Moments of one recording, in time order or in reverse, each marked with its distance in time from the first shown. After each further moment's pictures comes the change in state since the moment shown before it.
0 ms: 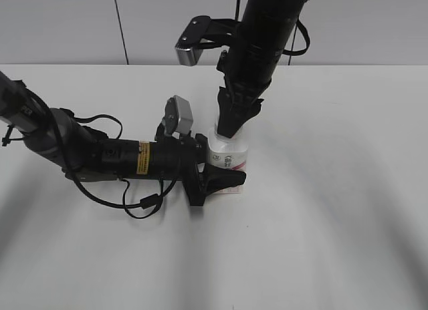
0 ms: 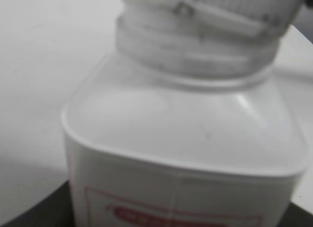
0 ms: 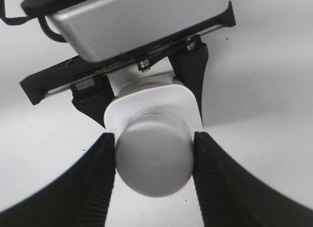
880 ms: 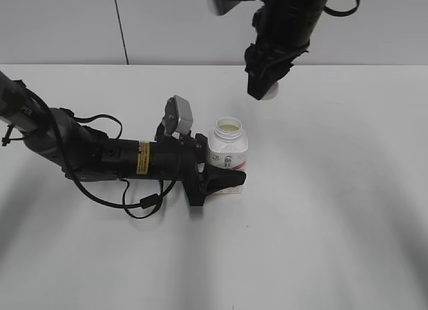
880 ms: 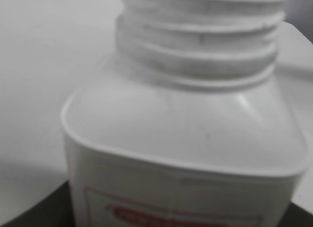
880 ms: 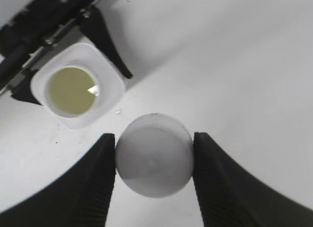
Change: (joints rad) left arm 0.000 0.000 0.000 0.003 0.000 -0.001; right arm -0.042 -0.116 0.003 -0.149 0.002 0.378
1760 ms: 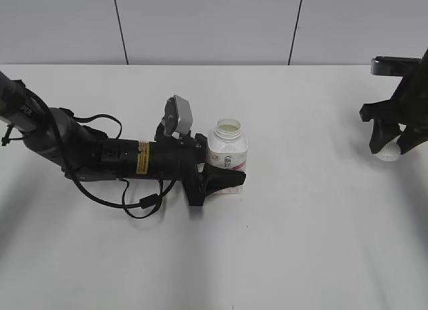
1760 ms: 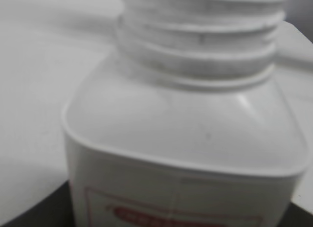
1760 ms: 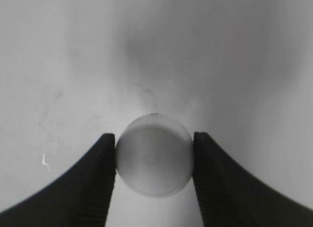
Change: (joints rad) left arm 0.001 0.000 0.000 0.003 0.000 0.000; right arm -0.491 0.000 0.459 0.008 -0.303 0.469
